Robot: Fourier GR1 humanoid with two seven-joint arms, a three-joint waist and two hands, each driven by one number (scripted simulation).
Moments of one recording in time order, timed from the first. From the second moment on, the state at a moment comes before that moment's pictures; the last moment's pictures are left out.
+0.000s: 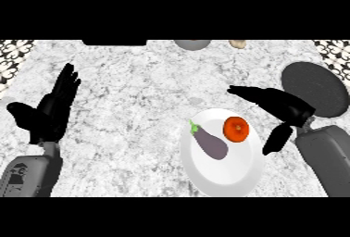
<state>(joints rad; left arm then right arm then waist) -0.24 0.25 0.04 -1.47 0.08 0.11 0.09 -0.46 -0.45 0.23 -1.35 0.59 0.55 -0.15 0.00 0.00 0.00</state>
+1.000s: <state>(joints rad) -0.24 0.21 0.06 -1.47 0.03 0.09 0.10 -0.46 -0.34 0.30 -1.28 0.91 0.55 -0.10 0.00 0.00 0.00</state>
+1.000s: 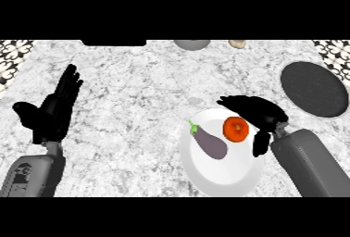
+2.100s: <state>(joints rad) -0.24 0.19 0.10 -1.44 0.00 0.06 0.06 -0.52 -0.24 0.31 -0.98 1.12 0.44 -0.27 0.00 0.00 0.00</state>
